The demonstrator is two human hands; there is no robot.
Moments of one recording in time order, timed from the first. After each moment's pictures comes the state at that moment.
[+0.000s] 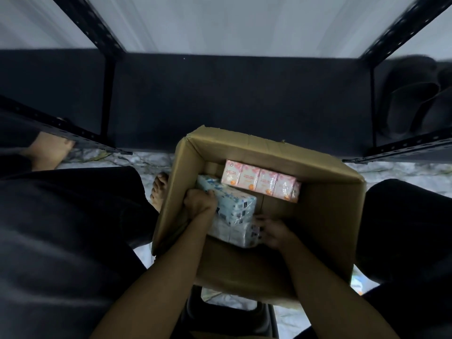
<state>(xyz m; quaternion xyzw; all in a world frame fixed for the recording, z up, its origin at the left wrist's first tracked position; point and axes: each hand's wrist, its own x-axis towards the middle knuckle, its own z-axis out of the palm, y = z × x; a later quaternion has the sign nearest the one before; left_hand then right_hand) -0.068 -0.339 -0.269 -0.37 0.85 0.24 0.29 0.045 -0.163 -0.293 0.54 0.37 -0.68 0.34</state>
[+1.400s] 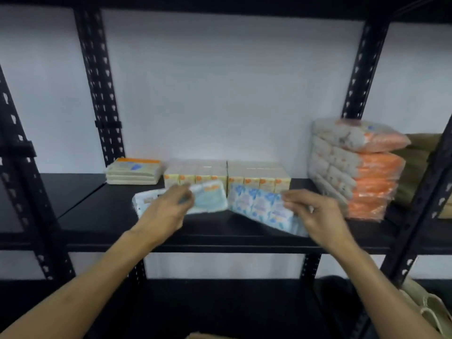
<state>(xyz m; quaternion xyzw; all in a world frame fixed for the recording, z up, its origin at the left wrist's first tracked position) -0.219 -0.398 0.255 0.44 0.80 0.08 -0.39 -0.070 -0.061 0.277 -0.08 0.83 -0.40 -0.38</state>
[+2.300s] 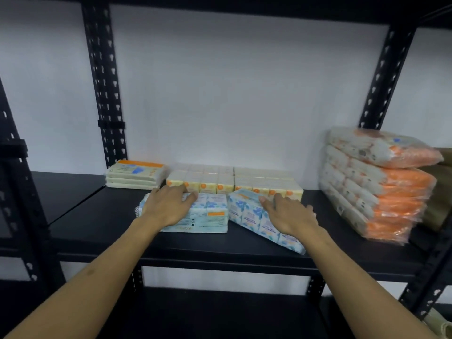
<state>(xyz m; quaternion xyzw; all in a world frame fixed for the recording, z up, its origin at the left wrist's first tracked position) -0.277 -0.378 0.276 0.17 0.96 0.13 -0.16 -0.176 -0.092 0.287 0.14 0.98 -0.11 -0.09</state>
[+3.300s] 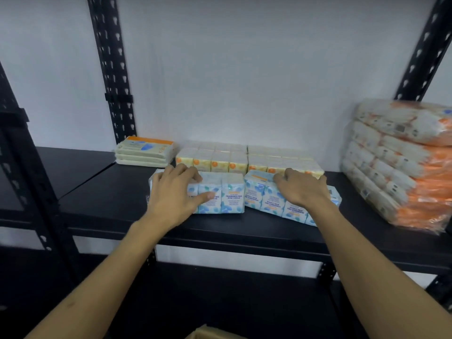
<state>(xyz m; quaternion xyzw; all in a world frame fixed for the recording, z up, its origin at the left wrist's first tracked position) -0.245 -0.384 0.250 0.19 0.93 0.17 -0.28 -0.222 -0.082 0.276 0.15 0.98 -0.07 -0.11</state>
